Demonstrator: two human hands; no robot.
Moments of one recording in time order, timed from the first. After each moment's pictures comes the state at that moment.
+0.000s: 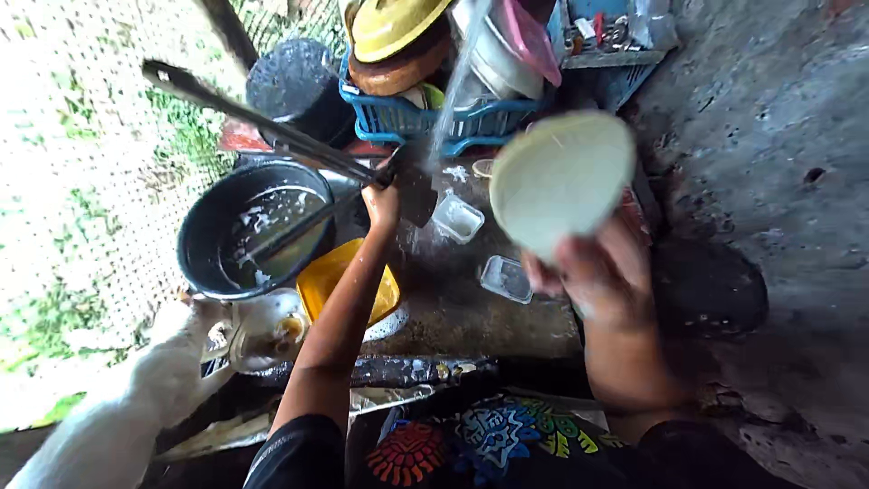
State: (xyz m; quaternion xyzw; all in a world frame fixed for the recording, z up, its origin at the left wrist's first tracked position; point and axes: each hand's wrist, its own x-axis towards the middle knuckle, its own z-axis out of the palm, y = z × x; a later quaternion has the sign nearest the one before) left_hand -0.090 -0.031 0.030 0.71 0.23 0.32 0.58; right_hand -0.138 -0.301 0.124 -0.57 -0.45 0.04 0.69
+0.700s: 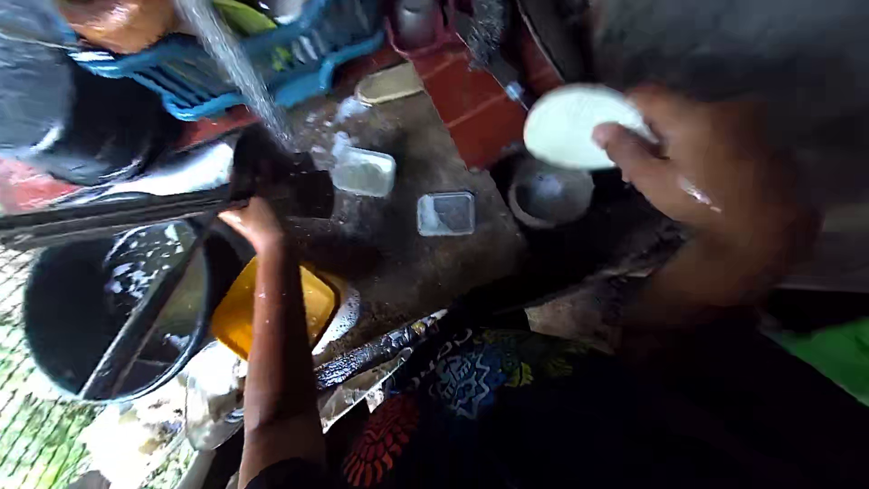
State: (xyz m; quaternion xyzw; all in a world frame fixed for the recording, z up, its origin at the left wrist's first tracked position) left_hand -0.088 -0.025 -0.017 0.71 0.20 0.33 0.59; right_hand -0.117 -0.450 0.128 -0.98 -0.08 0.01 0.21
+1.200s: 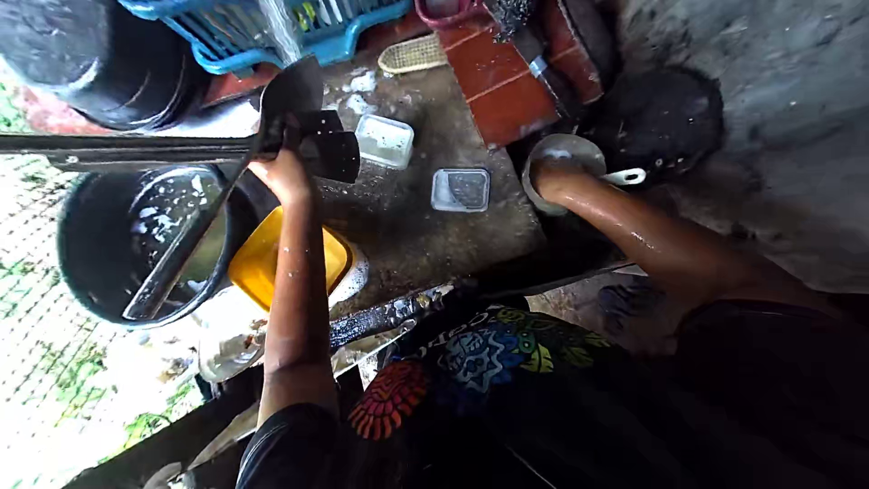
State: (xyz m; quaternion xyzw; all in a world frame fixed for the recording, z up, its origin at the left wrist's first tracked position) left_hand -0.088 -0.039 -0.005 0.65 0.21 0.37 0.63; right_hand -0.070 -0.428 -0.047 -0.95 -0.07 0.31 0.00
